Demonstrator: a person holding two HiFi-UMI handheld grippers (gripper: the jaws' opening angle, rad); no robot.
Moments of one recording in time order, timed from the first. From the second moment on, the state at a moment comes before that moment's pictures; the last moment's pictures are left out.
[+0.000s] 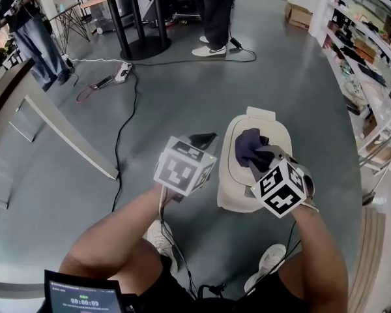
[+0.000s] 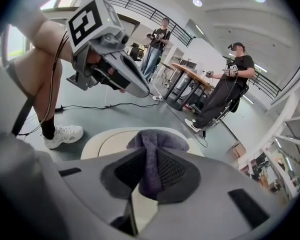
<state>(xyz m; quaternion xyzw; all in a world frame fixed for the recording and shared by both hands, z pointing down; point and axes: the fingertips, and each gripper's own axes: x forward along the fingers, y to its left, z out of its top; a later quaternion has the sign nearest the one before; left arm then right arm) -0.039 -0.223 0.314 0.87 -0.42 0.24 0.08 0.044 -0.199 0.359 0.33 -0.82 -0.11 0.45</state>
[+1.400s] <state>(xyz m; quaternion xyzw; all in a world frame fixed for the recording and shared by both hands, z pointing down) 0.002 -0.216 0.314 0.88 -0.40 0.24 0.07 0.081 -0.164 0.319 0.37 -0.84 -0.10 0.38</state>
